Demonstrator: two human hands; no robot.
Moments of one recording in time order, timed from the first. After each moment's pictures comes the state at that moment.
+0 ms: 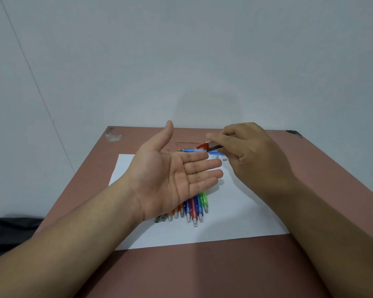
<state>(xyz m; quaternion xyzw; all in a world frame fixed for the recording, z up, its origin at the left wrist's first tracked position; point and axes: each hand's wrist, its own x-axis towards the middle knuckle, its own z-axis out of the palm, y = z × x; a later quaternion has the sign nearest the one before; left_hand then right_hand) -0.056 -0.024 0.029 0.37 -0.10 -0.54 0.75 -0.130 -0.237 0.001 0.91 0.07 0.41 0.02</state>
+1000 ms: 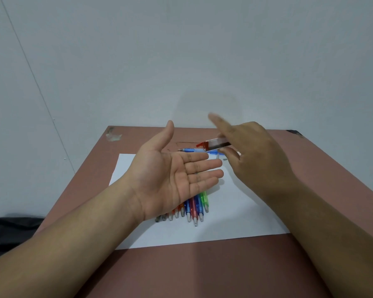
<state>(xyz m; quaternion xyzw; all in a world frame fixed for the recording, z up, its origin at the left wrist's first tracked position) -0.056 -0.024 0.028 0.37 -0.11 -0.54 0.75 -0.131 -0.228 0.004 0.91 0.04 0.41 0.00</state>
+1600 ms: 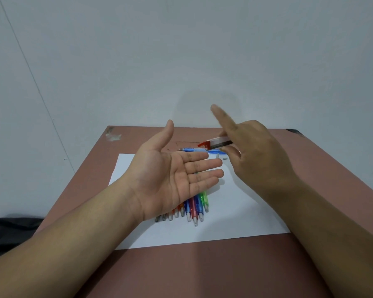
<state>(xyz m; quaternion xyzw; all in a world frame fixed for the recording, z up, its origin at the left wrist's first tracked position) -0.056 -0.024 0.027 0.37 -0.11 -0.55 0.74 -0.133 -0.226 0.007 0.92 0.02 0.40 0.00</state>
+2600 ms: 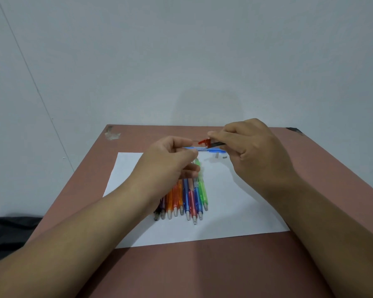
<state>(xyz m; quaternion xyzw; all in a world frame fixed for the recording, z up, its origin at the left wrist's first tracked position) -0.059 -0.030 0.021 0.69 -0.21 -0.22 0.66 -0.133 -0.235 0.004 0.91 0.05 0.40 0.01</state>
